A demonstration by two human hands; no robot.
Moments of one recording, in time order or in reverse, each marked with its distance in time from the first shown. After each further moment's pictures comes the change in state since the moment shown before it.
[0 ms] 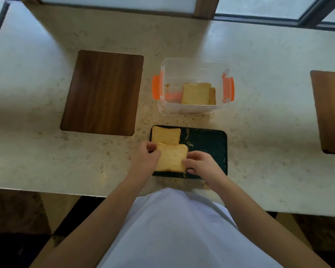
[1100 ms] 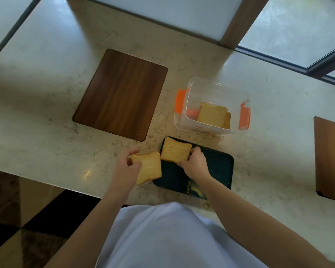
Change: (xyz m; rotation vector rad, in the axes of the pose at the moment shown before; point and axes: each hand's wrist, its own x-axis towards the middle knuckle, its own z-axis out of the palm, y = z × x) left_hand -0.001 -0.039 -0.066 -0.269 0.139 0.011; right_hand 0.062 -0.044 0.050 -0.696 0.299 -0.050
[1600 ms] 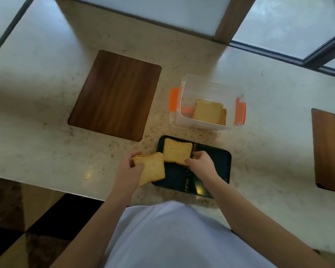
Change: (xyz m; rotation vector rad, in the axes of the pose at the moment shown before) left_hand -0.007 0.006 0.016 0.012 -0.033 -0.043; right_hand -0.006 0.029 -0.016 0.291 -0.037 0.130
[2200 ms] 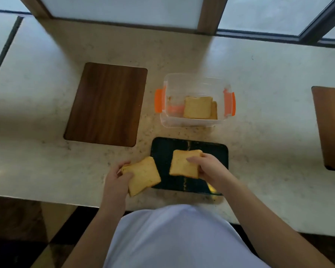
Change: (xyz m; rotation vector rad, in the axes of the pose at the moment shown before) left_hand -0.021 0.009 -0.005 -0.060 0.075 -0.071; right_hand -0.011 0.013 -0.044 0.563 -0.385 0.186
